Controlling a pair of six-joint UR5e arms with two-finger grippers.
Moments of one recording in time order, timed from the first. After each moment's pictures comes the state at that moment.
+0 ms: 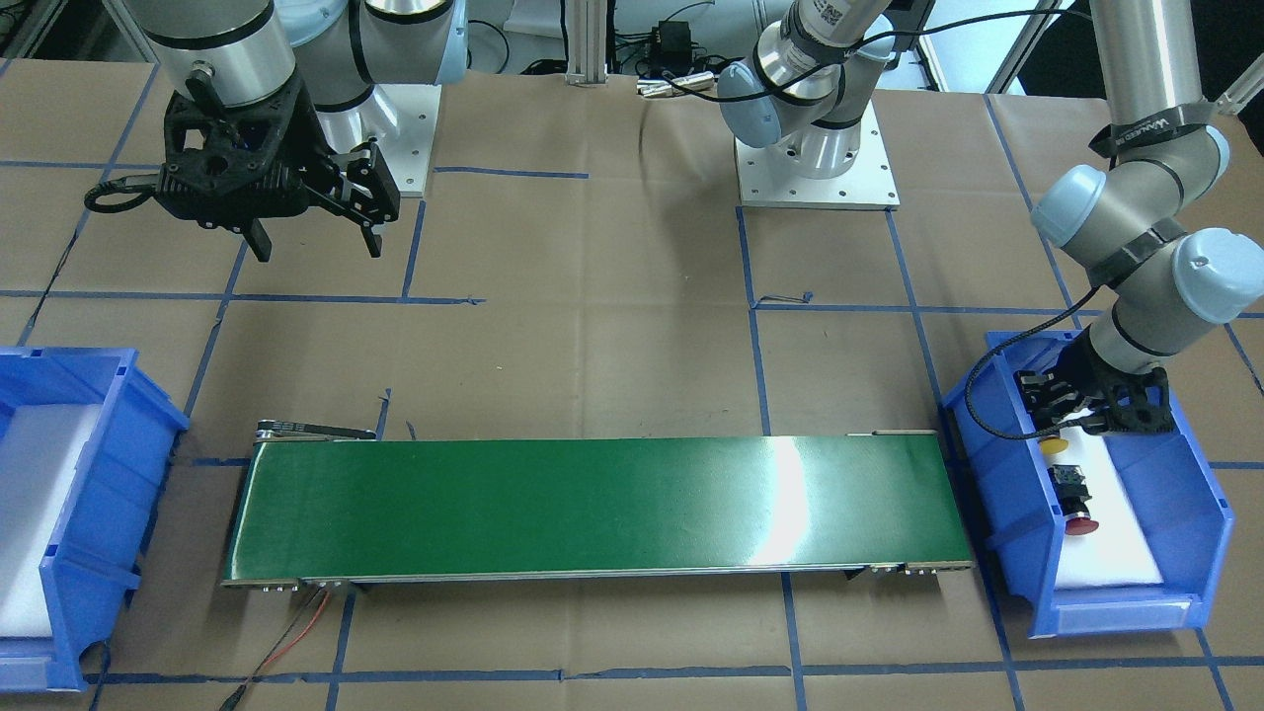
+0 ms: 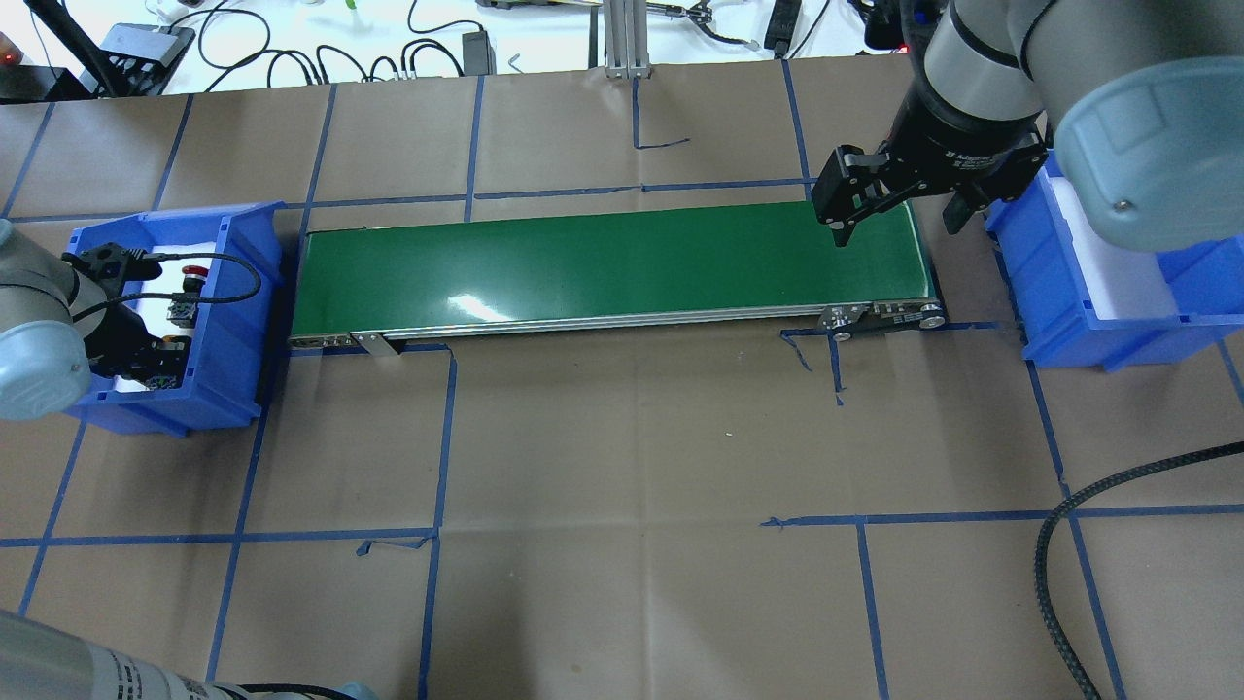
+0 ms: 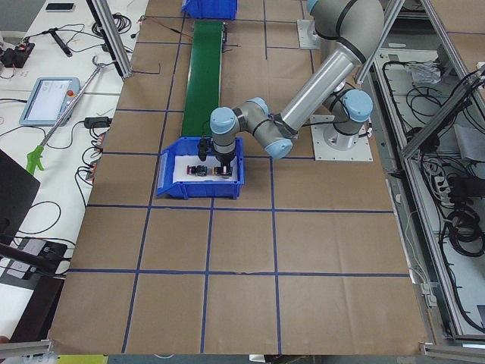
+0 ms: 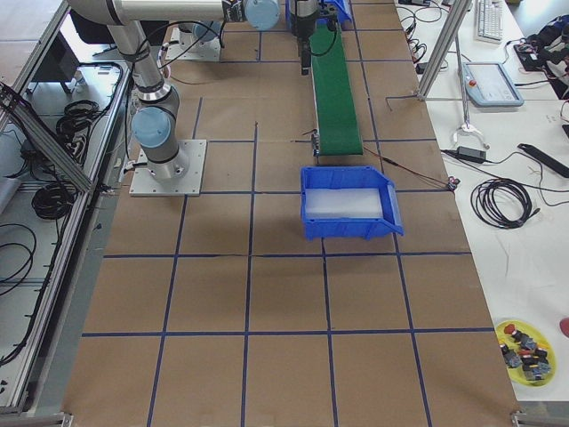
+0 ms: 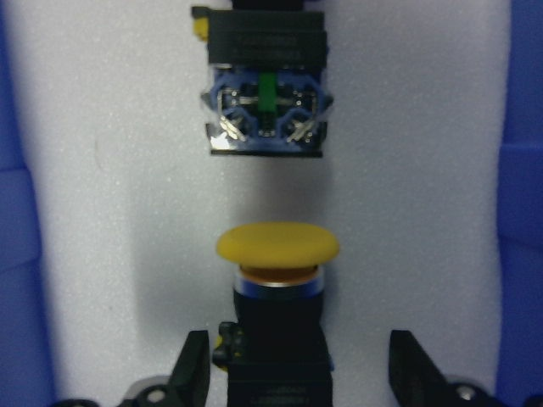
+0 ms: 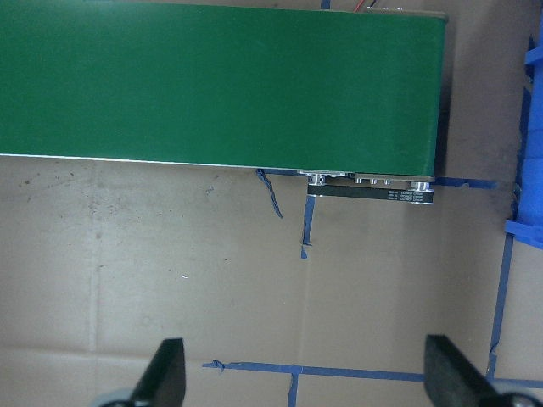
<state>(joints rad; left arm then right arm) -0.95 -1.90 -1.98 -0.82 1.61 0.63 1.62 -1.61 1.63 -1.66 -1.57 -0.03</state>
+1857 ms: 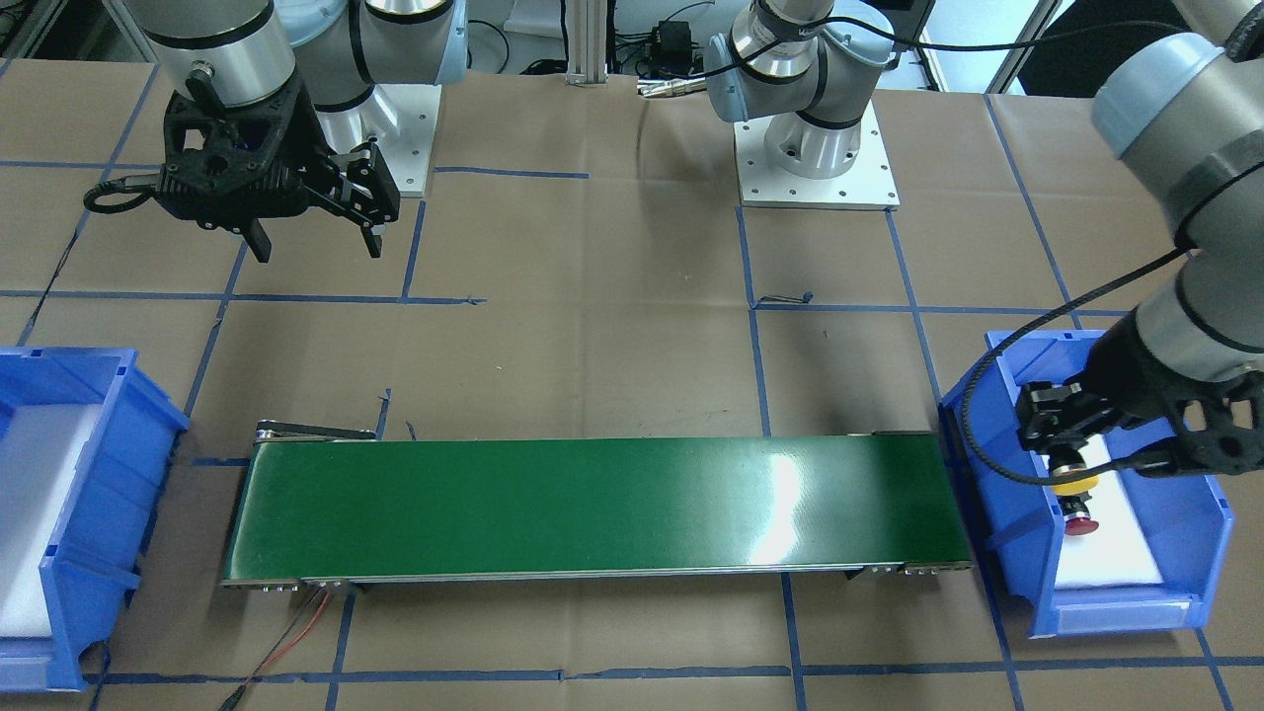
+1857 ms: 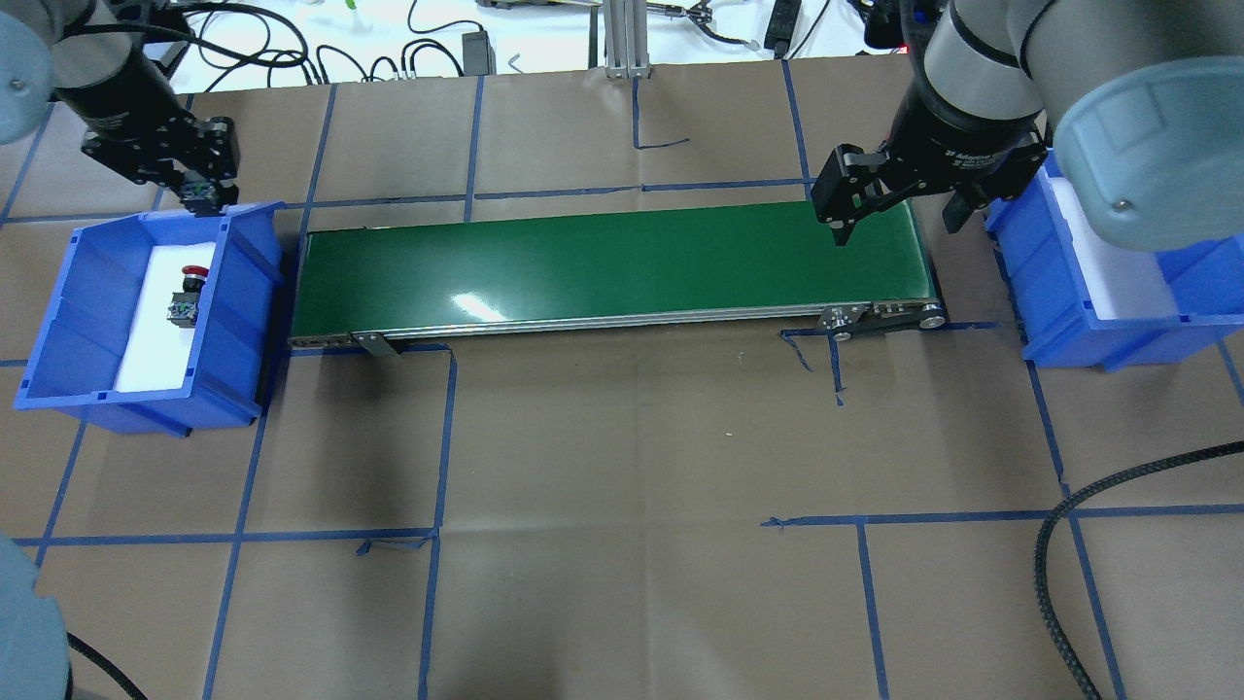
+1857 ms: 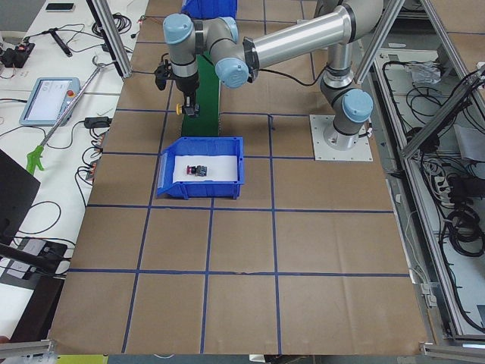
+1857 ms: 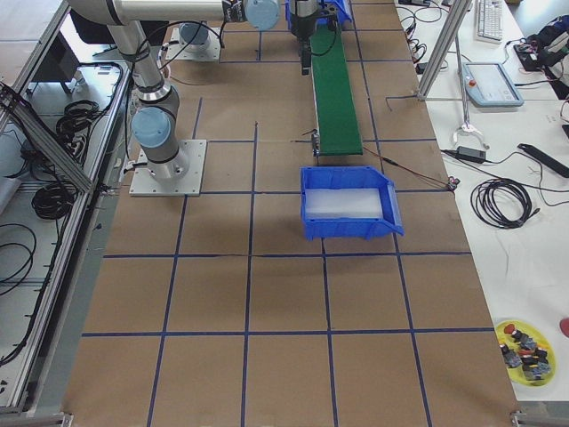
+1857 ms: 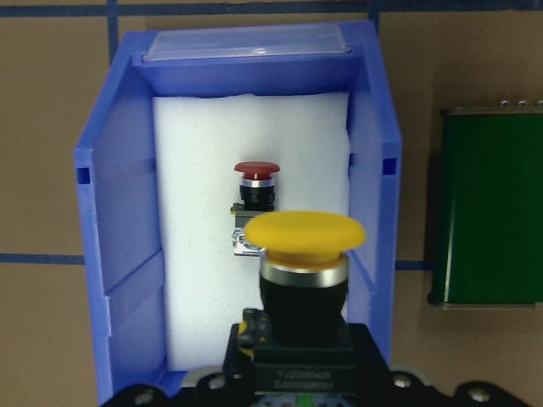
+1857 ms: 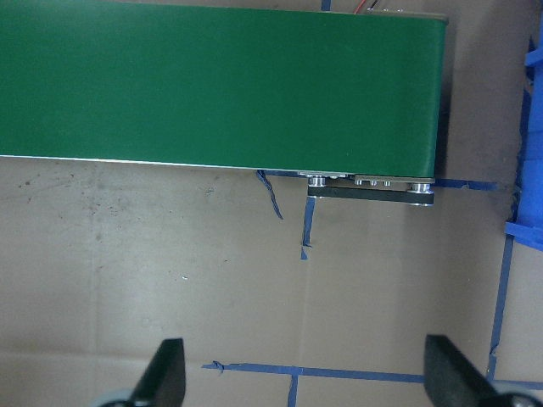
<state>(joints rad) -1.32 -1.88 -1.44 -1.40 1.61 0.19 1.62 -1.60 1.63 -1.66 -1.57 -0.03</state>
